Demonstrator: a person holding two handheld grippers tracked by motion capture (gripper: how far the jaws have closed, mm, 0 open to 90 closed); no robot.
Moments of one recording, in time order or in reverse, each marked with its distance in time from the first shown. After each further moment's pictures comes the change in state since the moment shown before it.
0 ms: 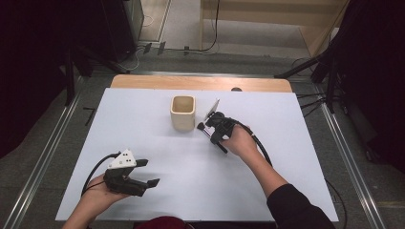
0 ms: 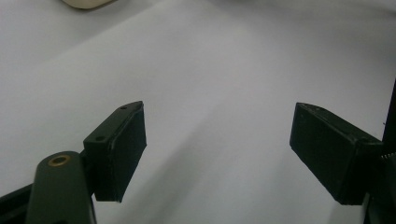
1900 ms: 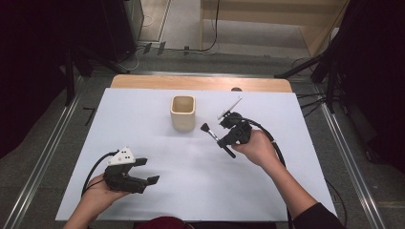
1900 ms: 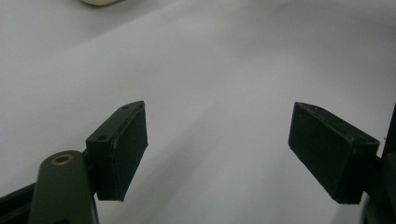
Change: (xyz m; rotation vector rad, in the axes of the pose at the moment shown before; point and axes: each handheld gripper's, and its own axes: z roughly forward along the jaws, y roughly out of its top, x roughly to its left) left arm 0.003 0.003 0.000 -0.005 0.014 -0.077; right arm -0.001 -0.050 -0.057 -0.119 0.192 0.054
